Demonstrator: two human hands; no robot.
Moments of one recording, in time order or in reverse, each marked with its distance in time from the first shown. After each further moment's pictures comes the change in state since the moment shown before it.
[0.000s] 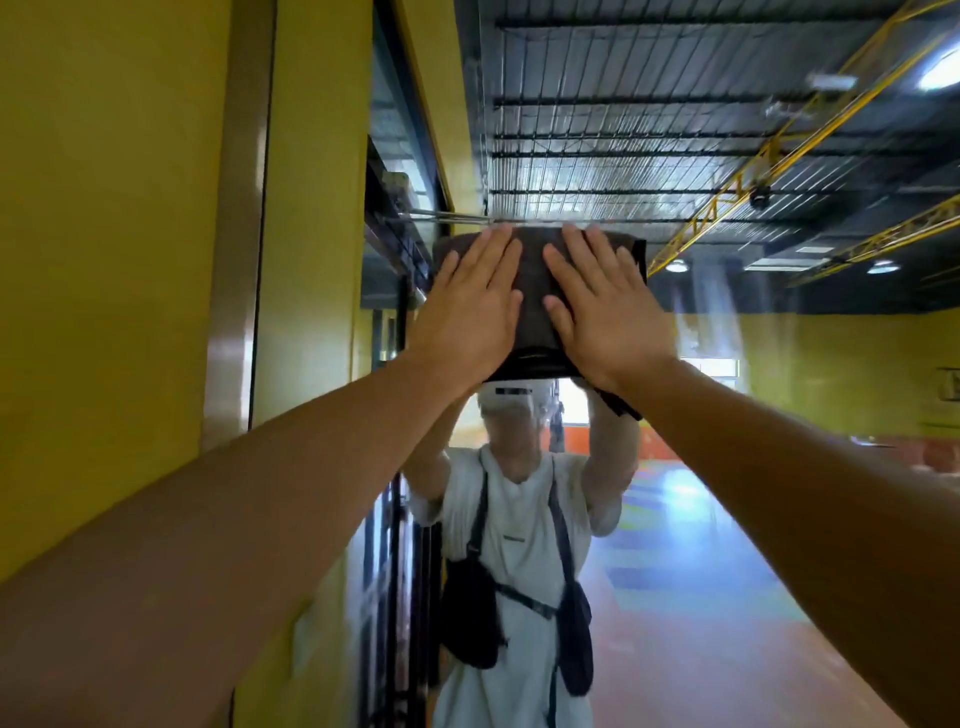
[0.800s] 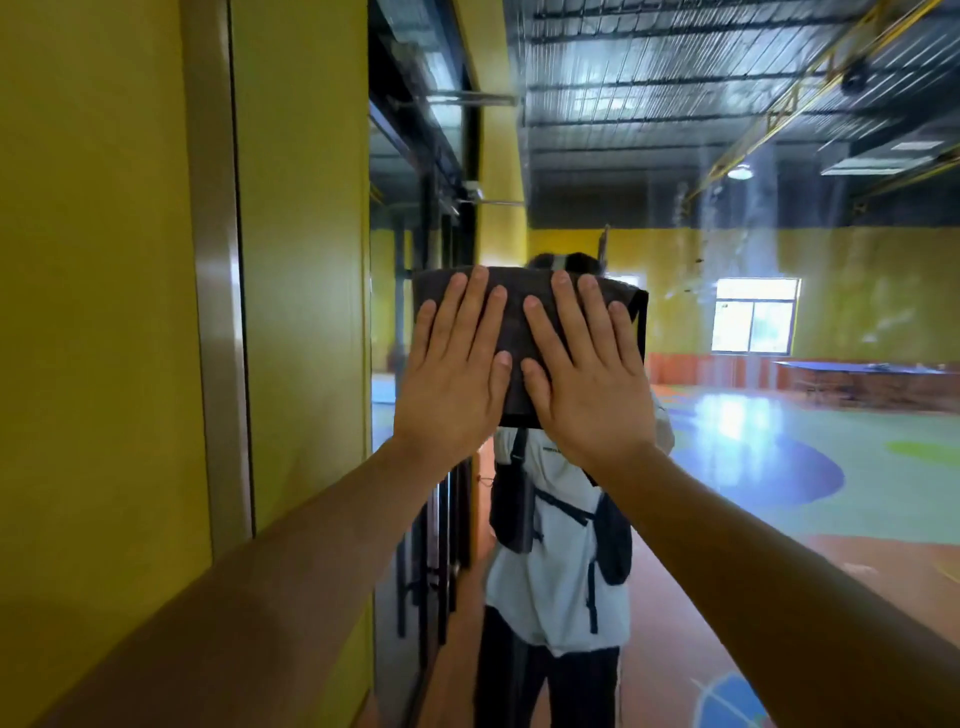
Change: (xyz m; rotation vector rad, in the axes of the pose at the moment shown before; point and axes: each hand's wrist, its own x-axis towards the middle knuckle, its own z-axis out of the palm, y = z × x) left_hand -0.185 0.040 0.070 0.160 0.004 -0.050; right_hand -0.179 -0.045 0.078 -0.008 0.101 -0.053
